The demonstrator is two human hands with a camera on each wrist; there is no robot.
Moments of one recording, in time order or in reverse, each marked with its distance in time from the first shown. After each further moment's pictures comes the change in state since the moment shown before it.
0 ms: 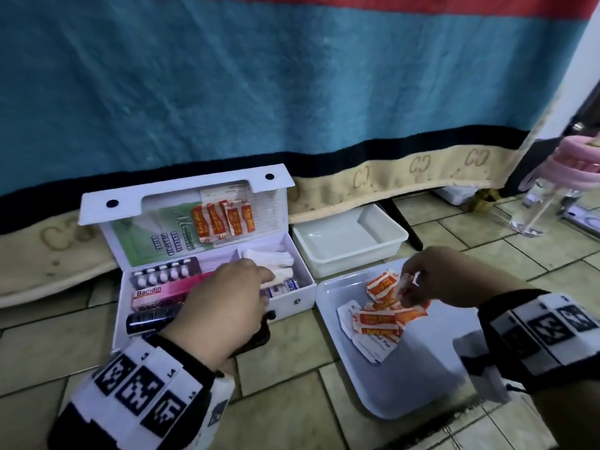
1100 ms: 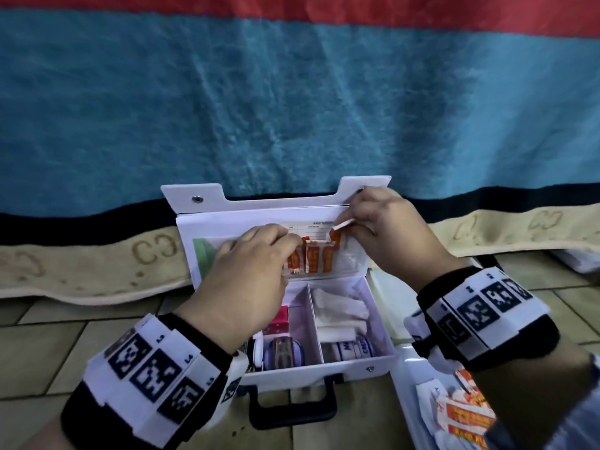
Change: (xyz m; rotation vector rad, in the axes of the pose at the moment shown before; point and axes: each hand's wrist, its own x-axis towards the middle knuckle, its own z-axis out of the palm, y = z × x) left_hand 0.033 -0.061 -0.047 0.057 0.259 -0.064; right_hand 0.133 -0.157 -0.008 0.036 0.583 -0.719
